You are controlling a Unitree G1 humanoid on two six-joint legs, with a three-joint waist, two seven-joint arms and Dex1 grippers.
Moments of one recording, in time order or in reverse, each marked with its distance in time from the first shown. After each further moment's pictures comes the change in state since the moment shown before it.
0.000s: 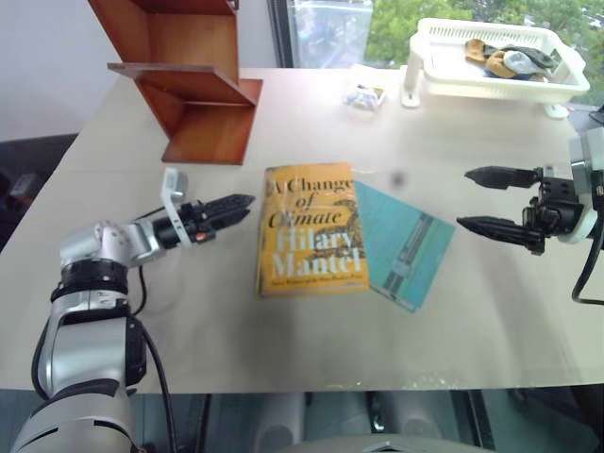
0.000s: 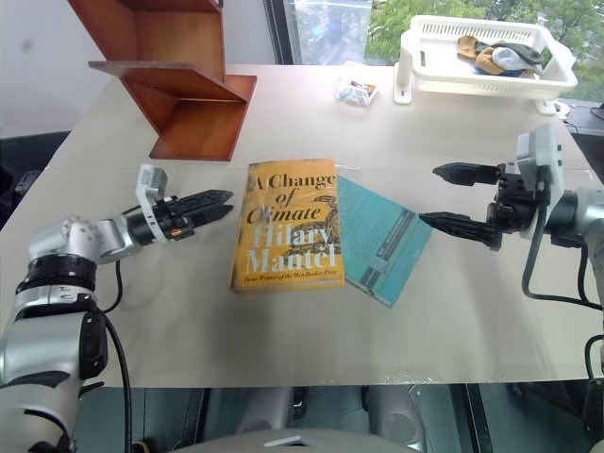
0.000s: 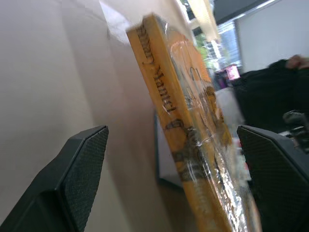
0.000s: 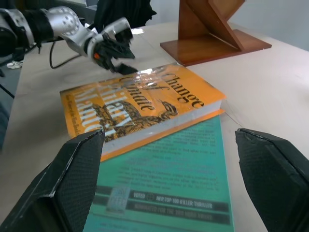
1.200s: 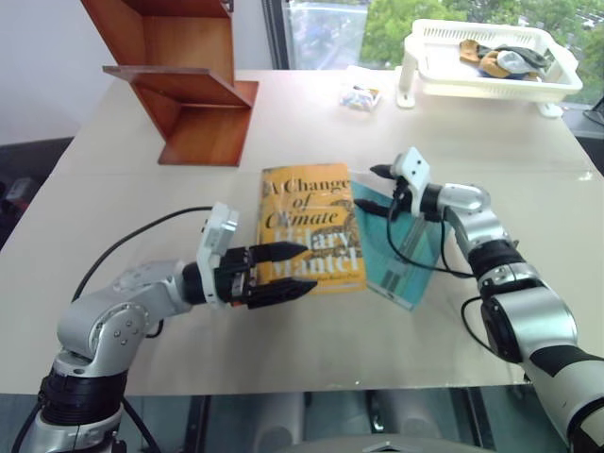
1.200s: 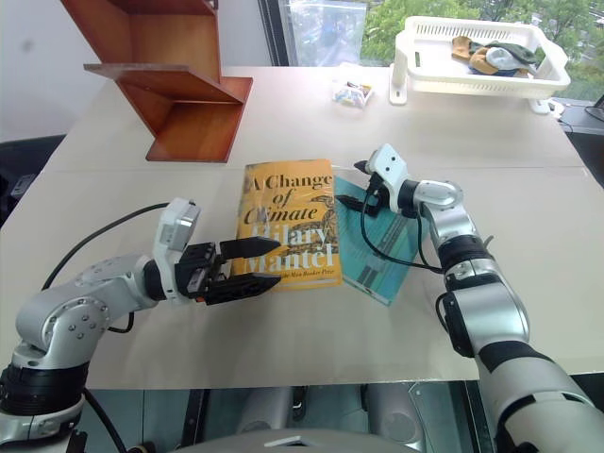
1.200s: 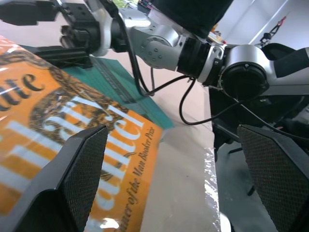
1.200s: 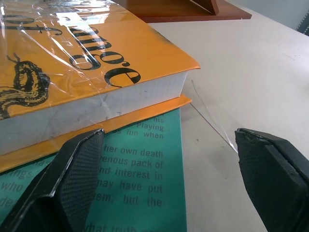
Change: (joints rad) left arm 0.650 -0.011 0.000 -1.317 -0.261 -0.209 0.210; right arm -0.568 0.585 0.366 1.177 -0.662 -0.840 -0.231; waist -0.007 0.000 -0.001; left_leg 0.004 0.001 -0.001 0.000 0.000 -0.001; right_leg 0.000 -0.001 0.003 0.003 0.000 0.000
